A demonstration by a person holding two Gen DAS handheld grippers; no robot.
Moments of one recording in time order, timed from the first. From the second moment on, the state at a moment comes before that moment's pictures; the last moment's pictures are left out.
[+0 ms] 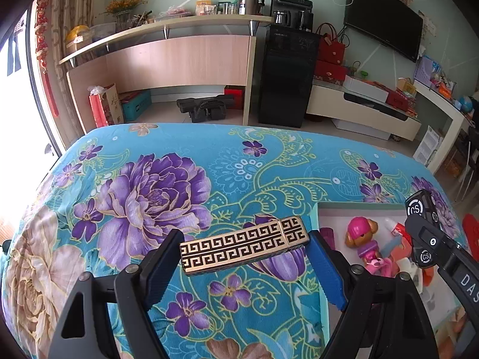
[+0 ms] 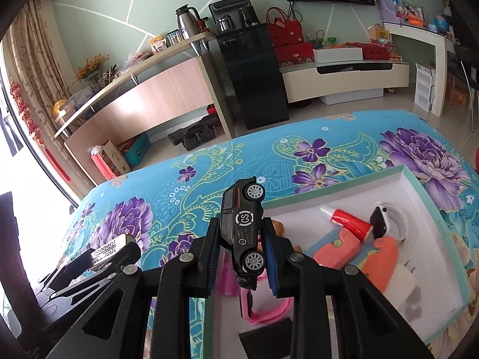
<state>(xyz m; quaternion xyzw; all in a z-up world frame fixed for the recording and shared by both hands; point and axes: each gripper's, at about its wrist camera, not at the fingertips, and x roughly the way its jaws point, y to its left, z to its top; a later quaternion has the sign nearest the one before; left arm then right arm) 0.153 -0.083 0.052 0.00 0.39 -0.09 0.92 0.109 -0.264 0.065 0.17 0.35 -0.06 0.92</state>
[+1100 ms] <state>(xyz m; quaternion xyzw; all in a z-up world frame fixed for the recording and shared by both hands) 0.054 -0.190 0.022 0.14 0.41 -0.22 0.88 0.020 -0.335 0.027 0.19 0.42 -0.14 0.88</state>
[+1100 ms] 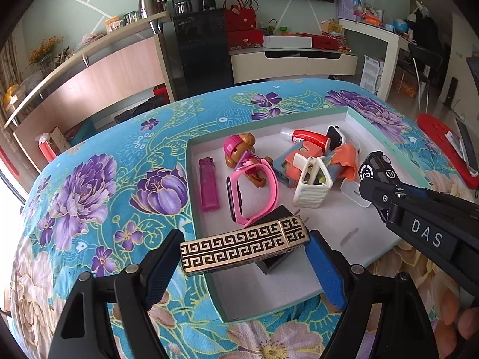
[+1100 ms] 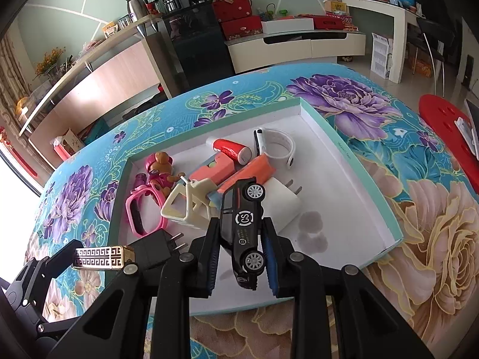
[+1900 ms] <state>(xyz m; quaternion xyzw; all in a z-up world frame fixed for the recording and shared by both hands) 0.053 -0.208 0.000 0.17 0.43 -0.22 0.86 0.027 -0.334 0.007 0.18 0.46 -0.13 0.86</state>
